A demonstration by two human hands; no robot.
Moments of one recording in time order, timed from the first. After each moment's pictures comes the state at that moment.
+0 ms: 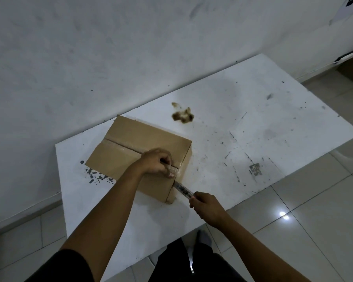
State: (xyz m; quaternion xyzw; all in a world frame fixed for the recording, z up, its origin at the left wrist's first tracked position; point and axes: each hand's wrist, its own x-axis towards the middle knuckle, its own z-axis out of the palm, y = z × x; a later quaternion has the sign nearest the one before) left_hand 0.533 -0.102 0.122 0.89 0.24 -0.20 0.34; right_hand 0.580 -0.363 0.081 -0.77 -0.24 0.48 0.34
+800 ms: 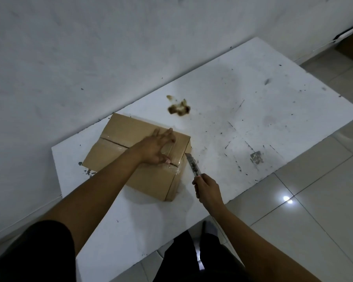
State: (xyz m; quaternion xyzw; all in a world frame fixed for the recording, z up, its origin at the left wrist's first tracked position) left_hand 0.560 -0.073 0.113 0.95 0.10 -0.25 0.18; right_hand 0.575 -0.337 0.067 -0.74 0.00 0.41 0.53
